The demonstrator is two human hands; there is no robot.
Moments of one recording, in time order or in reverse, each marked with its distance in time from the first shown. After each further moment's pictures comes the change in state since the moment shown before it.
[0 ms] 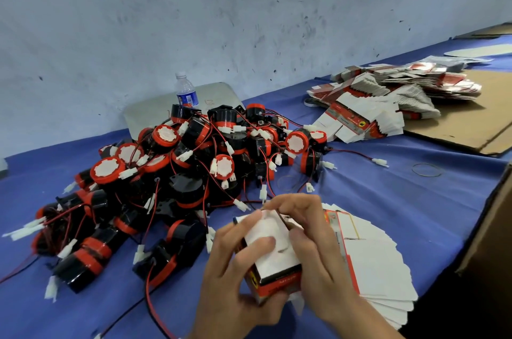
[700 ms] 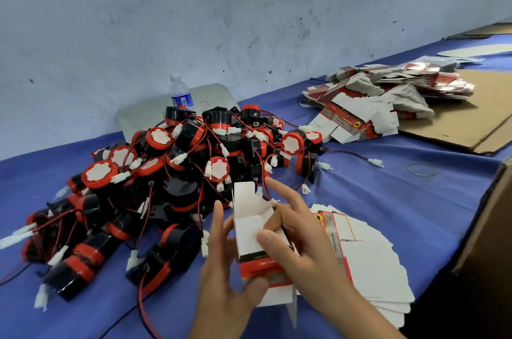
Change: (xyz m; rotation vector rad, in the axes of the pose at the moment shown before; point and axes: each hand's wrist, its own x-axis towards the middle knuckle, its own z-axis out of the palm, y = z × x) left_hand -0.009 0.003 0.003 -0.476 -0.001 -0.575; right_hand 0.008 0.000 -0.002 -0.108 -0.062 0.164
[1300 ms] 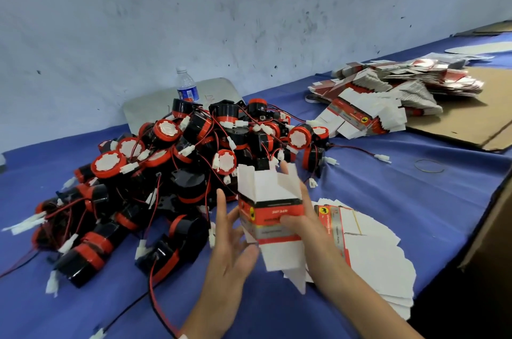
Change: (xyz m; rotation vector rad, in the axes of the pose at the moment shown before) left_hand 0.009 0.019 -0.005 -0.206 -0.055 -0.227; right_hand 0.003 0.018 0.003 0.228 -0.110 0.124
